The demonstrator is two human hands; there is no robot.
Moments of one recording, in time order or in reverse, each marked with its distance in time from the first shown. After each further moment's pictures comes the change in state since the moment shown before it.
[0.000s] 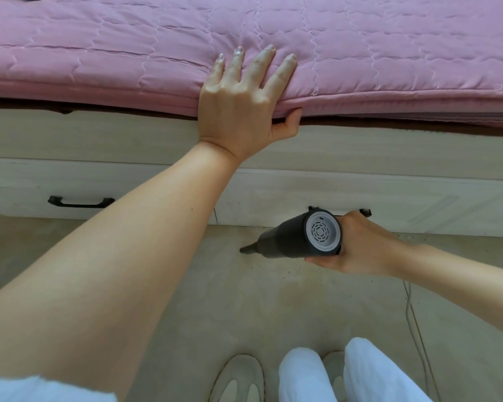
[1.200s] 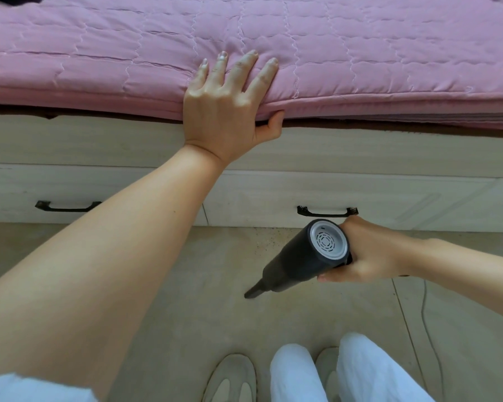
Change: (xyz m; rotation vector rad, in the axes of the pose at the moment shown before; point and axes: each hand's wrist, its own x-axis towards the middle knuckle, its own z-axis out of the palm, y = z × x) left_hand -0.001 0.000 -0.002 -0.010 0.001 0.011; right_hand -0.022 0.007 -0.022 0.053 -0.172 -0.126
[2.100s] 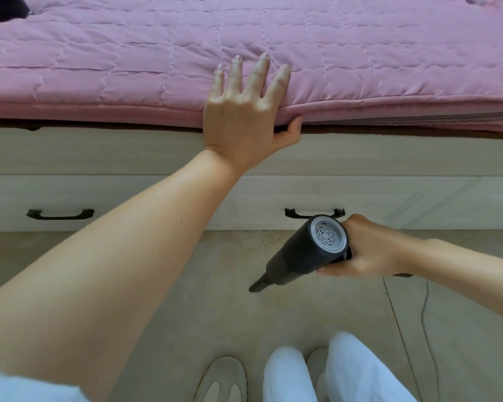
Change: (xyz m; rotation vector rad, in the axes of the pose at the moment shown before) left_hand 0.022 0.049 0.001 -0.001 -0.092 -0.027; right_hand -0.020 0.011 -0.011 0.011 0.064 0.047
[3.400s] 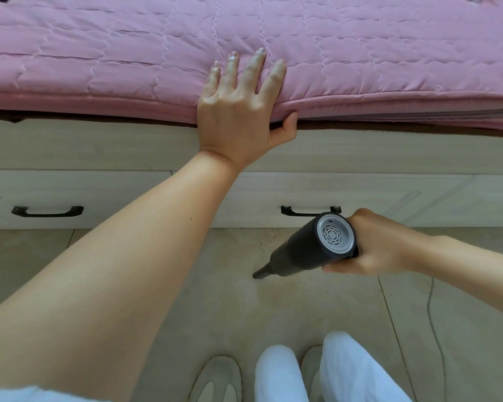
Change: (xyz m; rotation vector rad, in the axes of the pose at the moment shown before) left_hand -0.007 0.001 0.006 -0.009 0.068 -0.053; right_hand -0.007 -0.004 -0.010 -0.093 0.030 -0.001
